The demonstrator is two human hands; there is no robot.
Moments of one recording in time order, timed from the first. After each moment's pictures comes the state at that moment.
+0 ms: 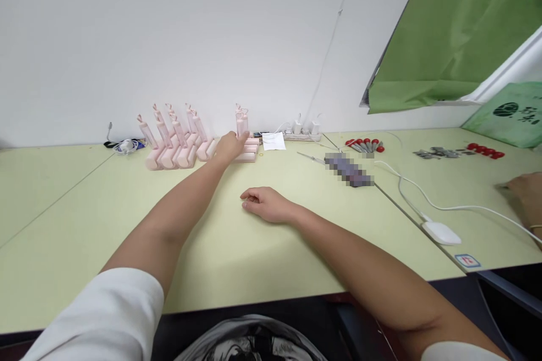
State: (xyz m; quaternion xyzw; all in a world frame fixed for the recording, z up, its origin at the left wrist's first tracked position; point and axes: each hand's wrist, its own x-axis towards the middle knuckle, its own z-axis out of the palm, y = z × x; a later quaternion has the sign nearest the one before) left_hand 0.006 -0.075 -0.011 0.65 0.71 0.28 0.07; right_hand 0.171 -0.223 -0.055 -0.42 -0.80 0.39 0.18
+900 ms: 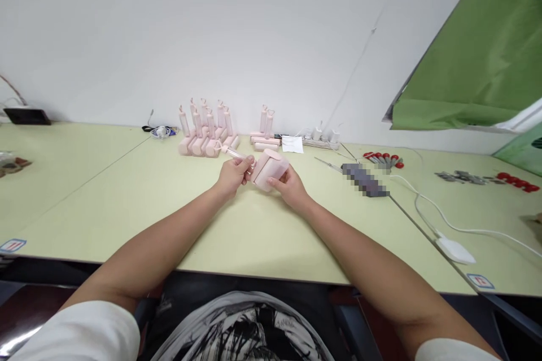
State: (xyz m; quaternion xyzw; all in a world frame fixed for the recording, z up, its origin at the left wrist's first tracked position) left_hand -0.016 -0.221 -0.037 0.46 0.48 0.60 0.45; right_hand 0.165 -0.206 -0.068 -0.31 -0.64 0.49 0.50
